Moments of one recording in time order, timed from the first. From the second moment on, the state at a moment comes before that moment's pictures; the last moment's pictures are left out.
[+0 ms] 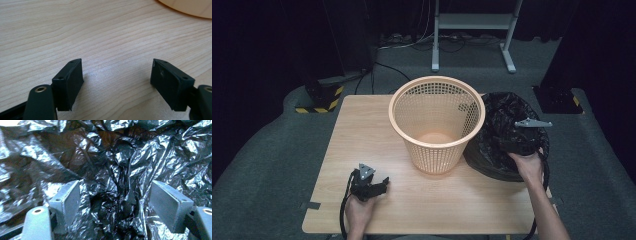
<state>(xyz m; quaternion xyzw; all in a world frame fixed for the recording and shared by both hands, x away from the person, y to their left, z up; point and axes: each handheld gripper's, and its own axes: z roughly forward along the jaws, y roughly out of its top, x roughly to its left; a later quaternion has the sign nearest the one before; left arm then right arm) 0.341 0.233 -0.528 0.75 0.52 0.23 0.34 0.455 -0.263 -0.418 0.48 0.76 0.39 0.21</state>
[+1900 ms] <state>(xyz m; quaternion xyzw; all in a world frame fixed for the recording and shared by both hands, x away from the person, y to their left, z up) 0.341 0.233 -0.528 0.75 0.52 0.23 0.34 0.528 -0.256 -0.491 0.56 0.78 0.24 0.13</state>
